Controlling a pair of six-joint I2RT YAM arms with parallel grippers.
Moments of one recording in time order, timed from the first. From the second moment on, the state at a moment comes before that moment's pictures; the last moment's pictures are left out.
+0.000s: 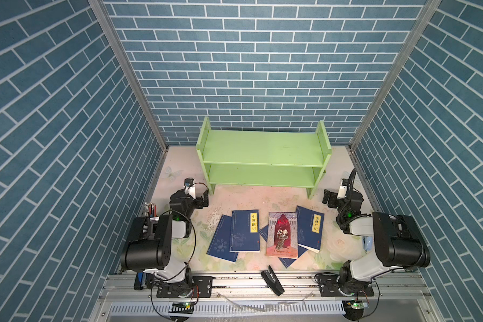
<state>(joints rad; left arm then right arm) 0.07 1.54 0.34 0.88 0.21 0.05 -0.06 1.55 0.38 0.75 -0.02 0.05</state>
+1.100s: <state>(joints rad) 0.06 1.54 0.34 0.85 0.19 0.06 -0.06 1.55 0.38 0.75 -0.02 0.05</state>
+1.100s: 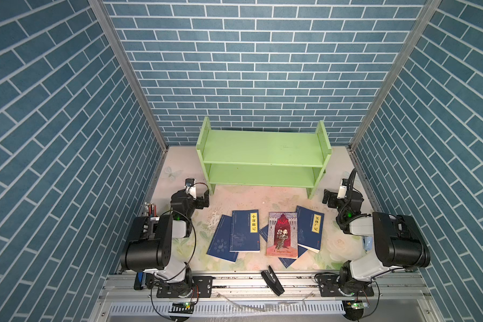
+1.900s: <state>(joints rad) 0.06 1.09 0.59 -0.12 0.37 0.12 -0.06 1.23 0.38 0.54 0.17 0.06</state>
